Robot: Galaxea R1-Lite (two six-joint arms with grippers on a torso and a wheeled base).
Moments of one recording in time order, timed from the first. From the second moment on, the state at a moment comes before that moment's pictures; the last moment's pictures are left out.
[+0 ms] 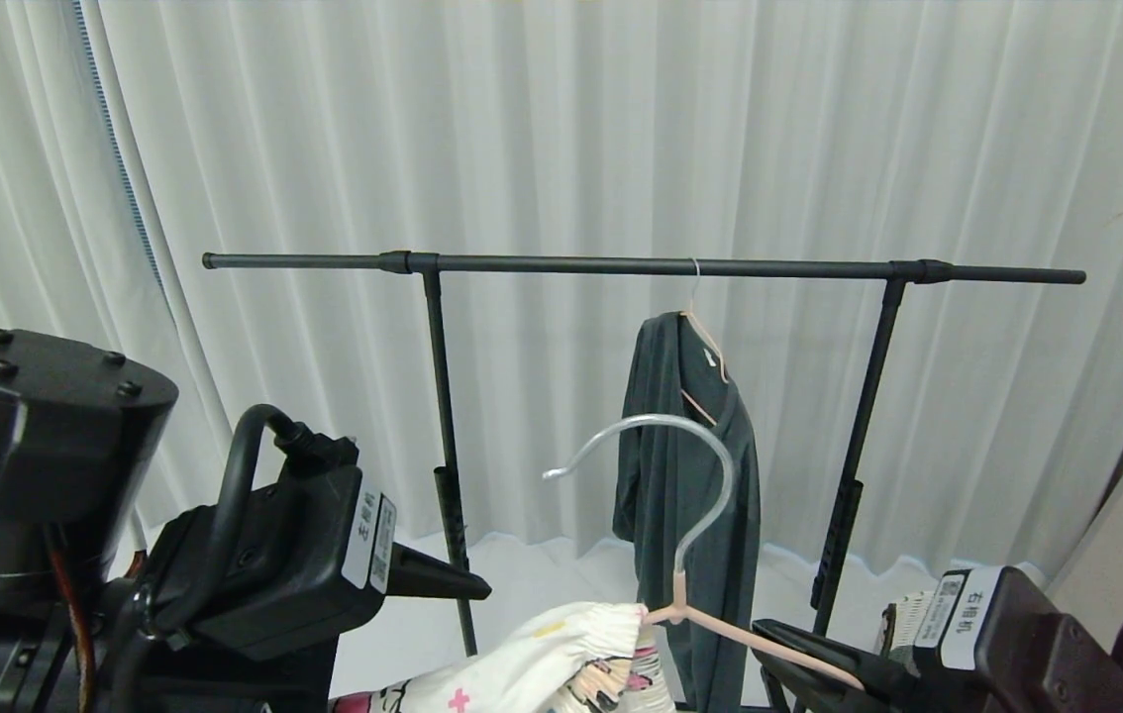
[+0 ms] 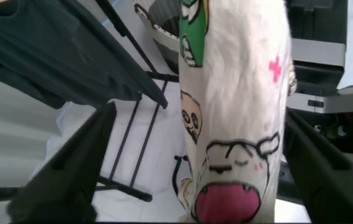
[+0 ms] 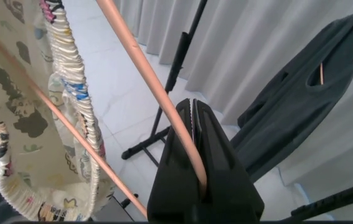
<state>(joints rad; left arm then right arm) -0.68 1.27 -0.80 0.21 -0.53 0.51 1.26 1.41 -0.35 -0.83 -0.41 -0.03</state>
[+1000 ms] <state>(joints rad) -0.66 1.25 -0.75 0.21 -0.32 0.50 1.21 1.40 -0.35 -0.85 -0.41 -0.06</state>
